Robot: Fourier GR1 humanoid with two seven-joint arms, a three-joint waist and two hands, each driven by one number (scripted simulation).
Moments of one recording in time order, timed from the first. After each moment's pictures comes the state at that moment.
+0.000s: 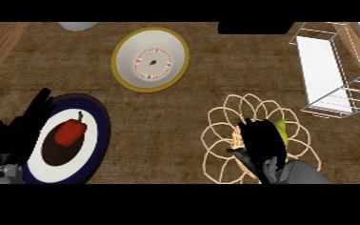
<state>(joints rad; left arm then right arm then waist) 0.00 0.37 0.14 -1.40 0.16 -0.05 0.10 -0.31 -0.47 0.74 -1.63 0.72 0.59 0.86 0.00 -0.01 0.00</state>
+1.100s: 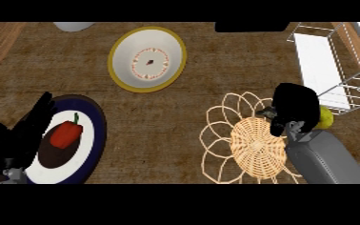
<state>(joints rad) 0.02 0.33 0.16 -1.39 0.11 -0.06 0.07 -0.36 -0.39 0.36 -1.52 0.95 0.42 0.93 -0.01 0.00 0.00</state>
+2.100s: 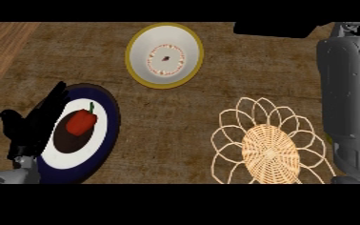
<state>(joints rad) -0.05 0.32 0.11 -1.40 0.09 -0.08 0.10 -0.94 -0.24 -0.26 -1.28 1.49 0.06 1.25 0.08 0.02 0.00</state>
